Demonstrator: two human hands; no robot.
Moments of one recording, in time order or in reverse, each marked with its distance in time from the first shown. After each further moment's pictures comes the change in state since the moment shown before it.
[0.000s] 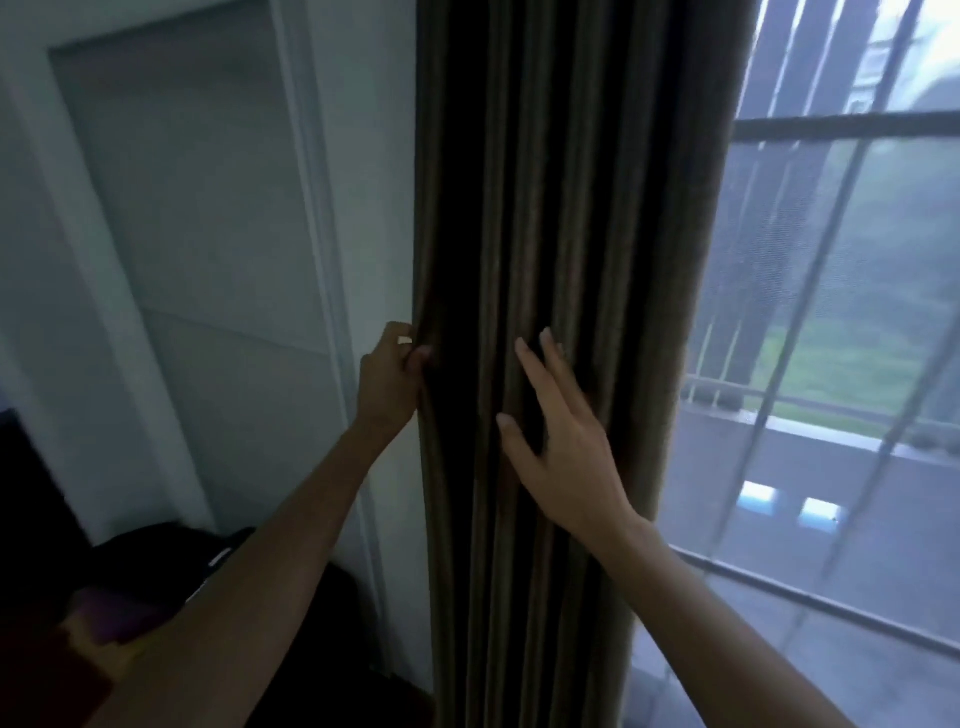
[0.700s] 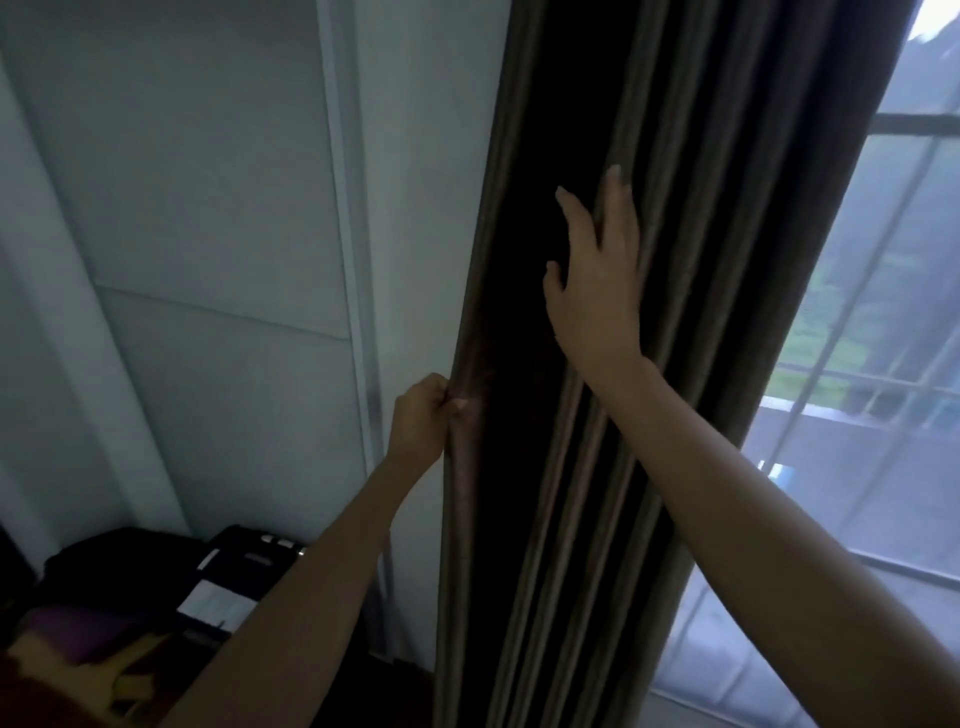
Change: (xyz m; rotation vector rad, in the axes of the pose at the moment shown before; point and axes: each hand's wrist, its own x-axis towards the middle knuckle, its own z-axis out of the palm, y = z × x) left_hand -0.031 -0.090 -0.028 -0.183 -0.297 -0.261; right_hand 0.130 -0.052 0.058 -0.570 0.346 0.080
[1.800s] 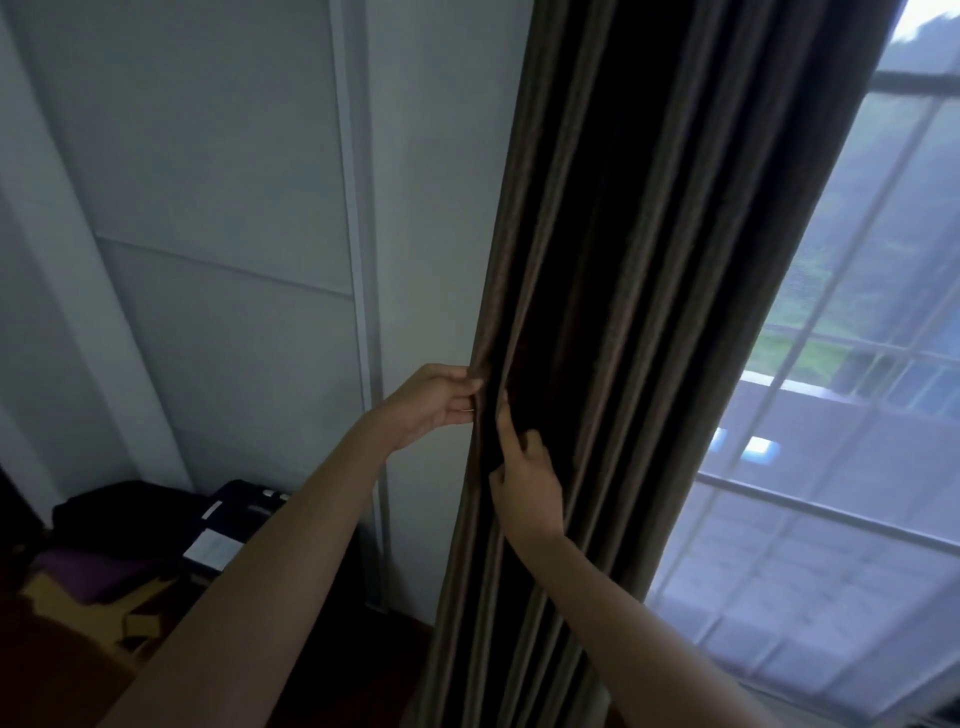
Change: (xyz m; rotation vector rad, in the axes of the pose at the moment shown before) left_hand -0.042 0.024 -0.014 -0.556 -0.555 -0.377; right_hand -0.239 -0.010 0.051 0.090 -0.532 0.205
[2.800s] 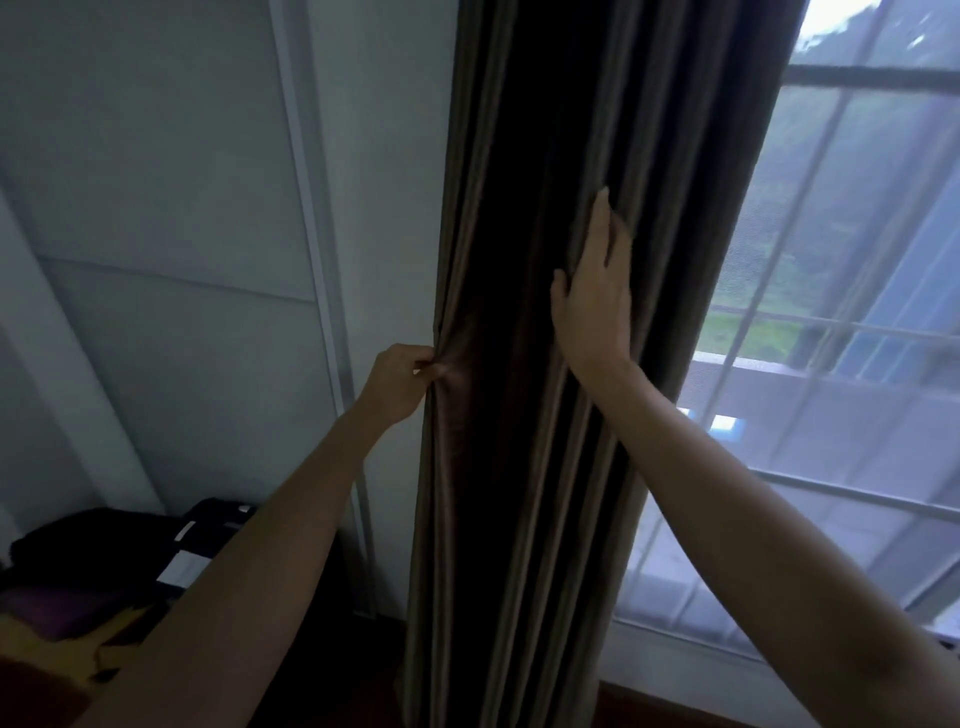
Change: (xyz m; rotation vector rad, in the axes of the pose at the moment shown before) left_hand 0.020 0.001 -0.005 0.778 0.303 0.446; right_hand 0.122 0.004 -0.156 0.063 0.529 -0.061
